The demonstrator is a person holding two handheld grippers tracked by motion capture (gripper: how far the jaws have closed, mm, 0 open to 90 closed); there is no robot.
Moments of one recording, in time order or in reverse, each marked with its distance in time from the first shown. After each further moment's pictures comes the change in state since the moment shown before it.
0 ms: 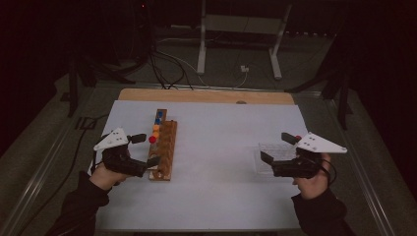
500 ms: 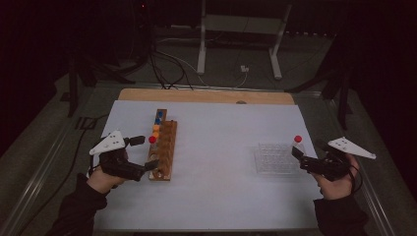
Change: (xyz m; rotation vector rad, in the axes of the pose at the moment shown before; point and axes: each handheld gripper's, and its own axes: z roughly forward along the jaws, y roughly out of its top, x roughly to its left) left arm -0.005 -0.001 -0.007 -0.021 -0.018 0.011; right arm -0.064 -0.047 -0.027 0.055 -0.272 0.216
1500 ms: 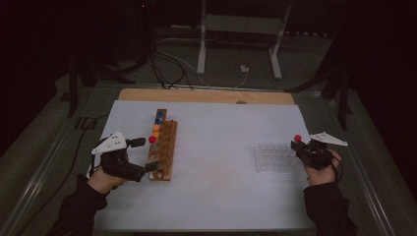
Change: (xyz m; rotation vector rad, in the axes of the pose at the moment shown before) left arm 0.003 -0.005 0.003 0.032 -0.011 -0.010; right arm -0.018 -0.018 0.063 0.165 -0.116 -0.020
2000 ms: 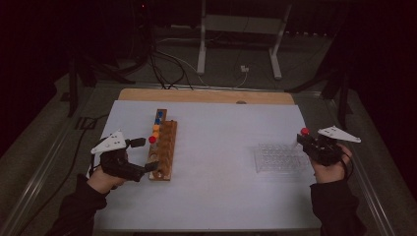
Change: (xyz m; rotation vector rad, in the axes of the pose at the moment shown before) left arm 0.001 0.000 0.000 0.004 -0.015 -0.010; right arm 0.002 0.029 -0.036 -0.082 0.005 -0.042
